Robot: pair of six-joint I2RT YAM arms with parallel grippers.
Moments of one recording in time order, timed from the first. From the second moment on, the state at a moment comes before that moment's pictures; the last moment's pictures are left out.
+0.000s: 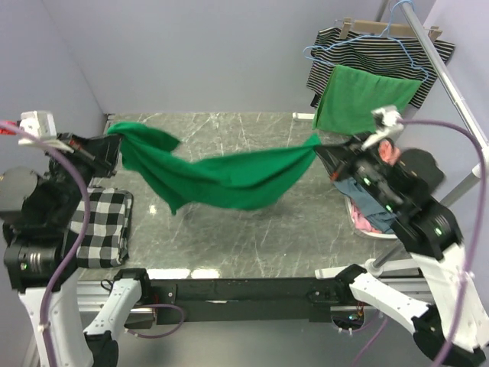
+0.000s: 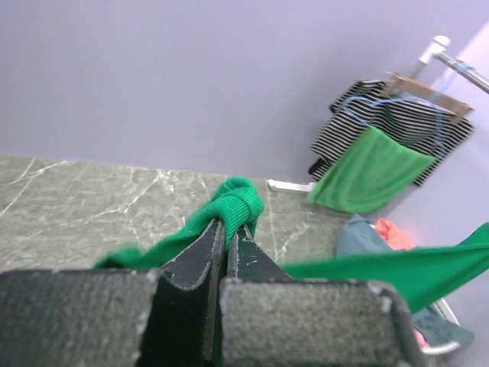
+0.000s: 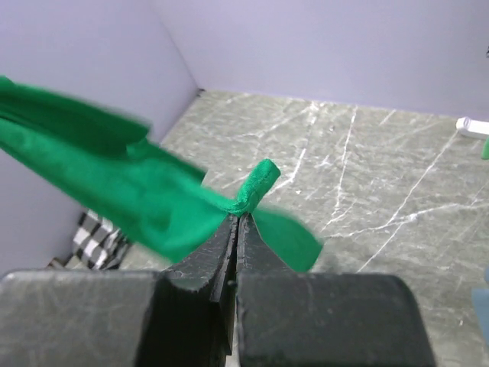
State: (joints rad) left arm 0.05 0.78 1.55 -0.65 0.28 -0.44; right arm 0.52 0.87 1.45 -0.63 -0.02 0.34
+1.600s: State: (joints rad) left arm 0.06 1.97 1.44 -0.18 -0.10 -0.61; right arm 0.32 2.11 1.74 -0.40 0.21 0.39
